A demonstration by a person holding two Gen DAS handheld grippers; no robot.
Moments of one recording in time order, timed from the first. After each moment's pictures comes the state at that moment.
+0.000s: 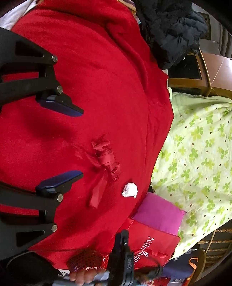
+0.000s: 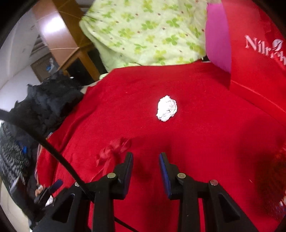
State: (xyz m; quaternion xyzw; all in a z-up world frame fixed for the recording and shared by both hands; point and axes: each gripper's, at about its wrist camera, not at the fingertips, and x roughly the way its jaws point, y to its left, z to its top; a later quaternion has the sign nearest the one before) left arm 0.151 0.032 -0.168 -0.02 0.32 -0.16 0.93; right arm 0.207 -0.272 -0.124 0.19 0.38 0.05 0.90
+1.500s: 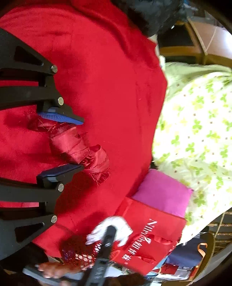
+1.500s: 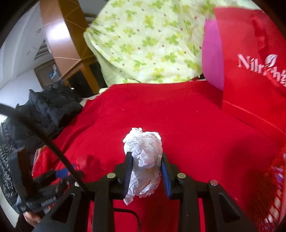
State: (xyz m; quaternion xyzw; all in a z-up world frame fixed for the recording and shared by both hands) left arm 0.186 -0.050 -0.114 0.01 0.33 -0.24 0.91; right arm 0.151 -0.287 -0.087 0.15 0.30 0.05 0.94
